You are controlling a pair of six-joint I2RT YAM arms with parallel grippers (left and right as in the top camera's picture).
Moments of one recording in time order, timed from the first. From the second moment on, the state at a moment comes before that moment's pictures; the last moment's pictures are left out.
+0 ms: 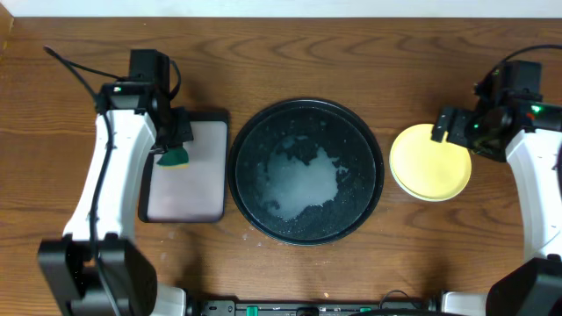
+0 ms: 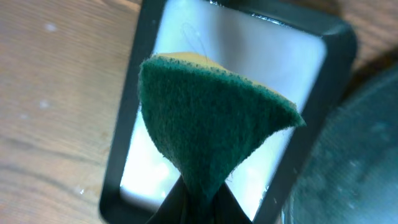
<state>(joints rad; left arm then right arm) 0.01 1.65 1.40 -1.11 -0.11 -0.27 -0.14 1.55 1.32 -1.00 -0.08 0.19</state>
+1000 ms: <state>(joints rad) 0.01 1.88 1.42 -1.11 -0.04 -0.25 -0.07 1.51 1.32 -1.08 -0.09 0.17</state>
